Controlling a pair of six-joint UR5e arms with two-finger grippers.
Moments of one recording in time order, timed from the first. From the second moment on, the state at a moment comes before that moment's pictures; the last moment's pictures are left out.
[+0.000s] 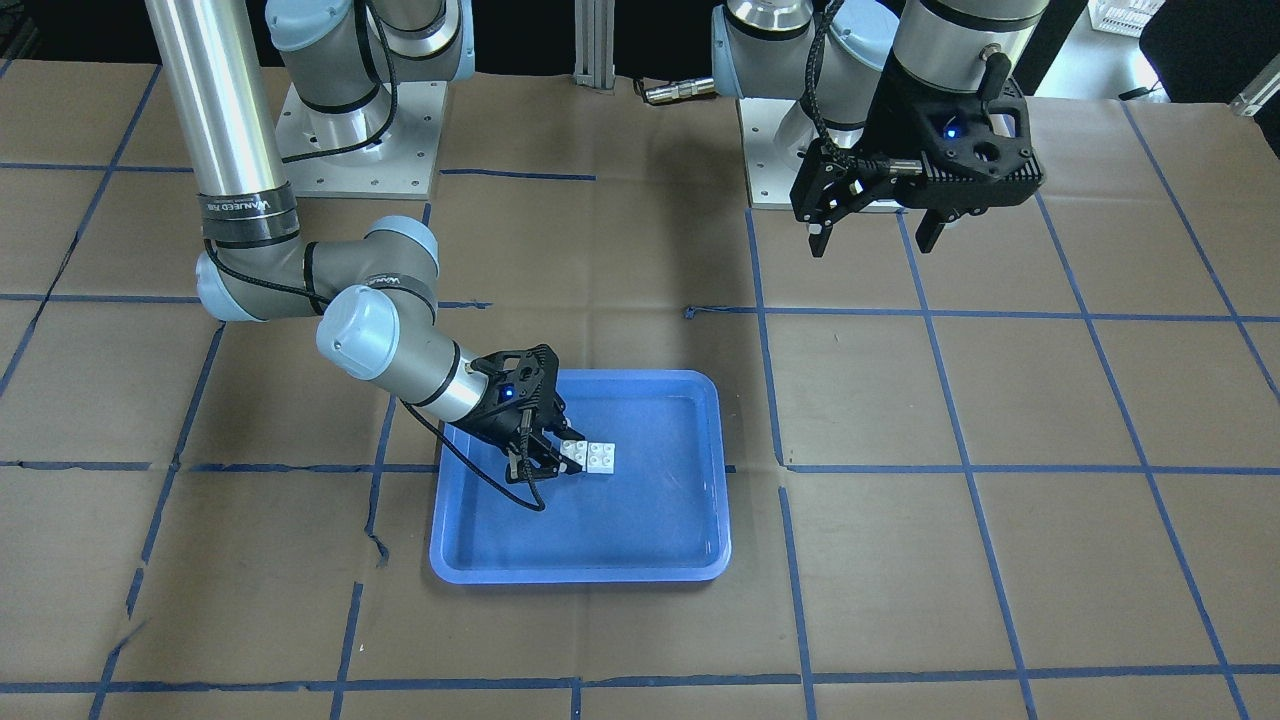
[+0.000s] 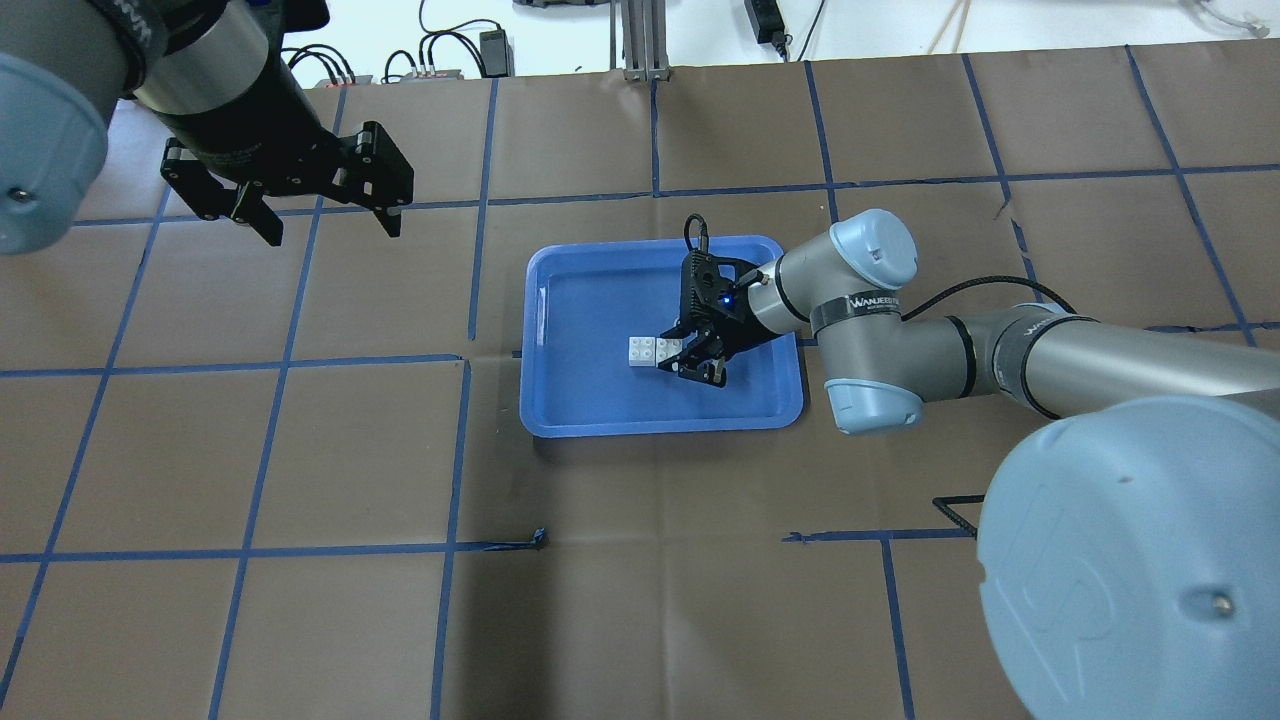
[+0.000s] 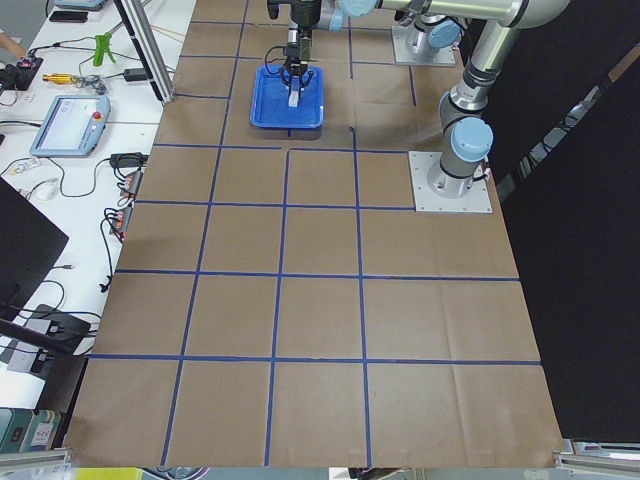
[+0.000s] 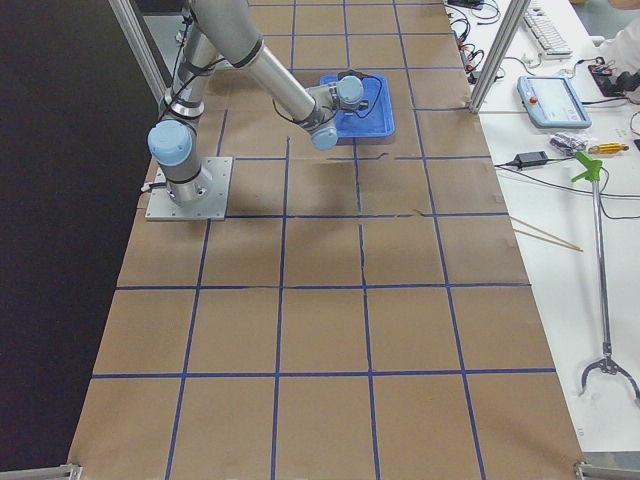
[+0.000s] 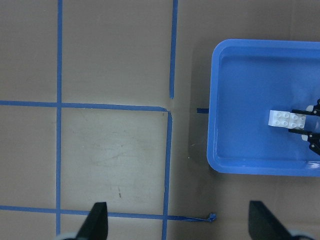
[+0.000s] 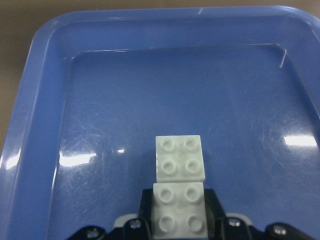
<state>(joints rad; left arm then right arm) -1.60 -1.55 -1.55 -1.55 1.60 -0.08 1.68 -1.04 2.00 -2.72 -0.91 -1.35</state>
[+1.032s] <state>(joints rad) -1.60 -1.55 -1.54 -1.55 1.60 -0.08 1.68 -1.03 2.00 -2.72 -0.91 -1.35</state>
